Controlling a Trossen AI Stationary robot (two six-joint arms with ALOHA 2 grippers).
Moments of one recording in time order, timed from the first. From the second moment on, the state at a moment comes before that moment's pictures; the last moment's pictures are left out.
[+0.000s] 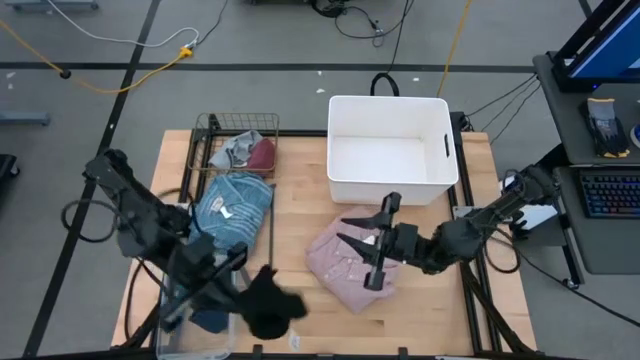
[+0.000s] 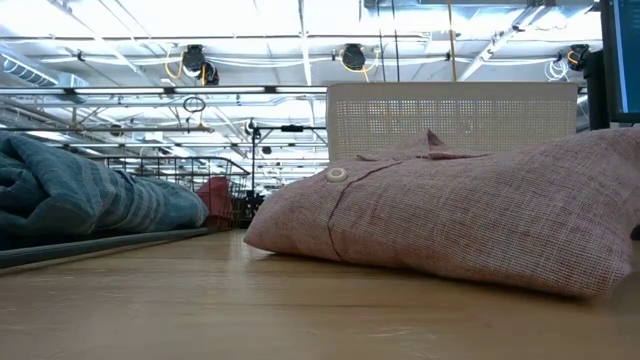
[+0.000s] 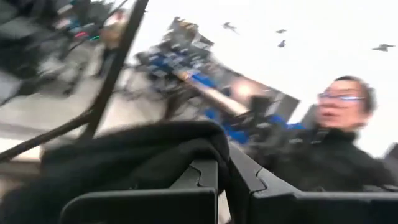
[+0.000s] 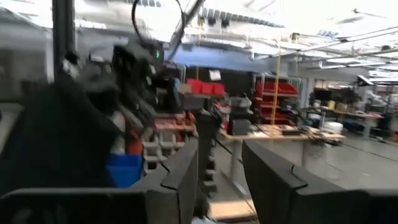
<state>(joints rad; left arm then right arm) -0.75 1.24 1.32 0.11 -0.17 -0.45 0.56 1.45 1.30 0.51 0.77 -0.28</state>
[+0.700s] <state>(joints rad) -0.71 1.24 1.32 0.31 -0.13 -0.21 0.63 1.37 1.30 0.34 0.87 -0.36</state>
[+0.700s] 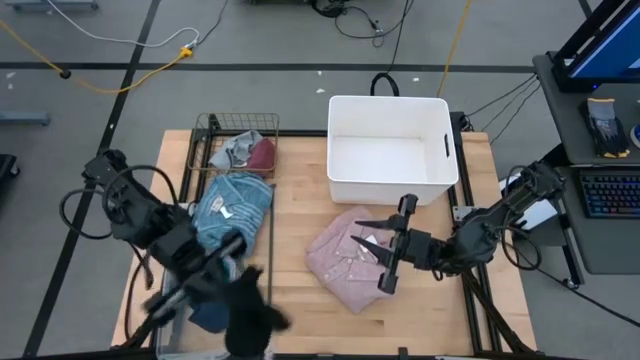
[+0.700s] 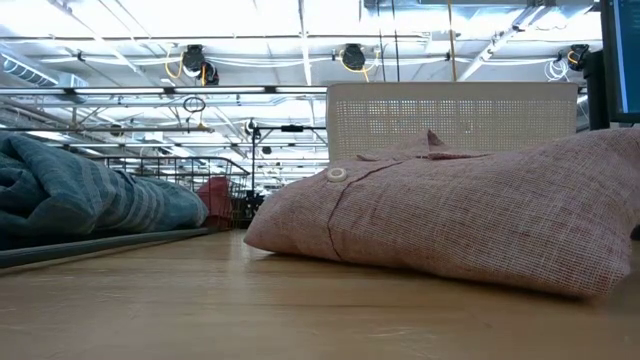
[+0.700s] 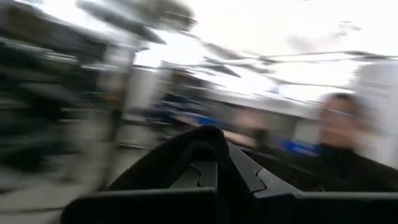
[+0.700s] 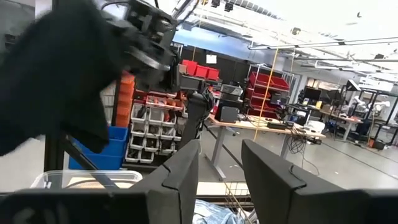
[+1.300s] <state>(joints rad) -0.44 1.24 1.32 0.01 -1.10 -0.08 0.64 1.30 1.24 0.11 0.79 -0.28</state>
